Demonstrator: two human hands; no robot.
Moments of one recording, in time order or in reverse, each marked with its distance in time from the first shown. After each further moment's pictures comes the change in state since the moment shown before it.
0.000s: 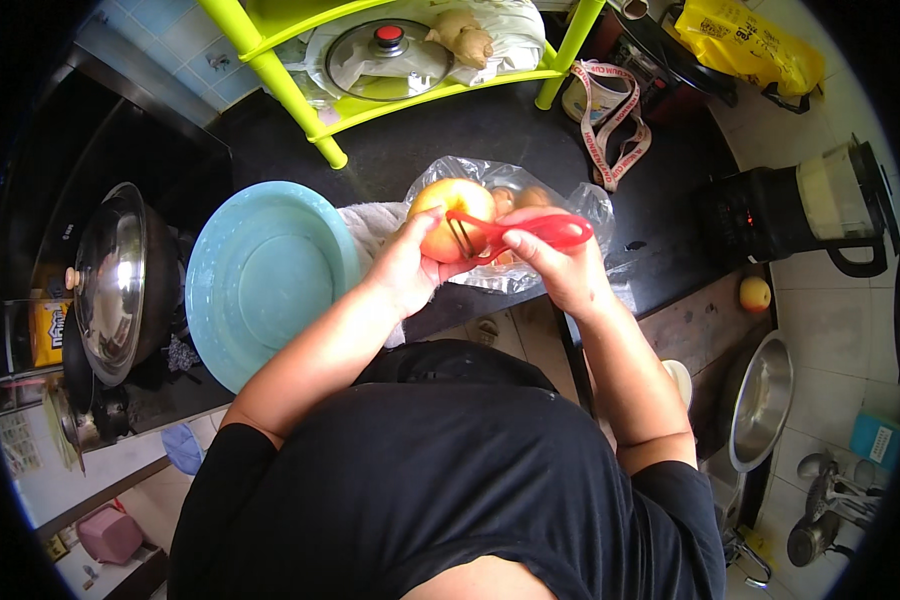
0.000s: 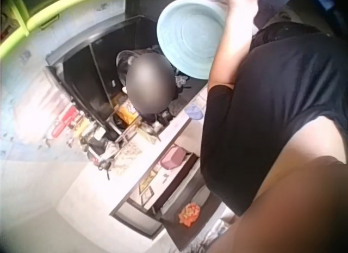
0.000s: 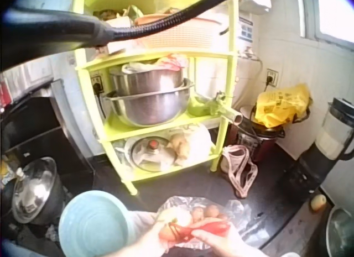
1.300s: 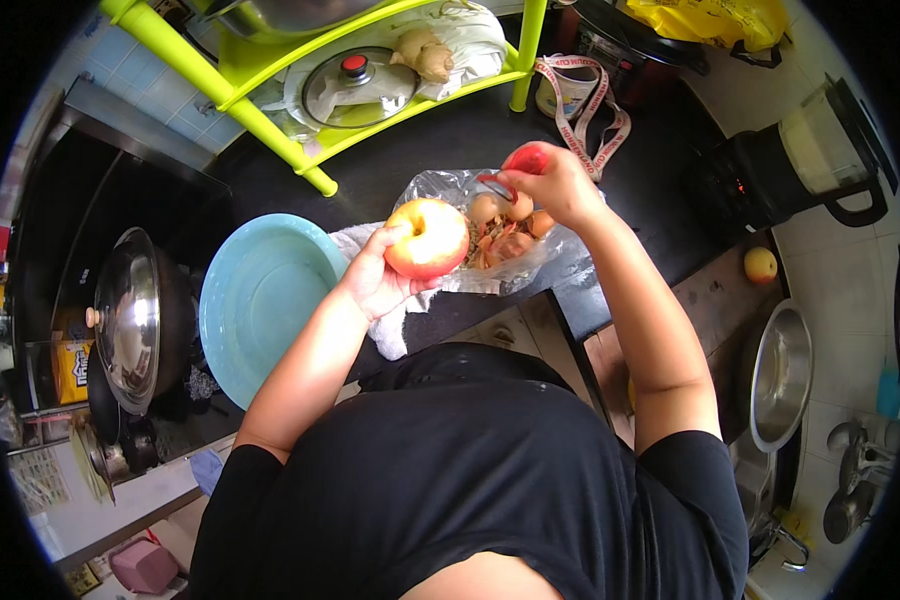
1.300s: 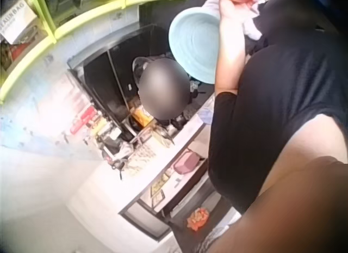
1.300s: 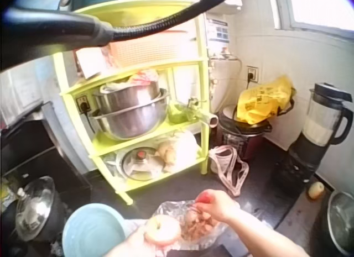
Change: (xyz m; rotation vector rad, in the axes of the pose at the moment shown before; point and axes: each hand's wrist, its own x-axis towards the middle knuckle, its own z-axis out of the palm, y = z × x) left_hand 0.009 0.014 -0.038 -0.033 -0.157 -0.179; right_hand 0.067 0.020 -0.061 -0.524 0.067 0.020
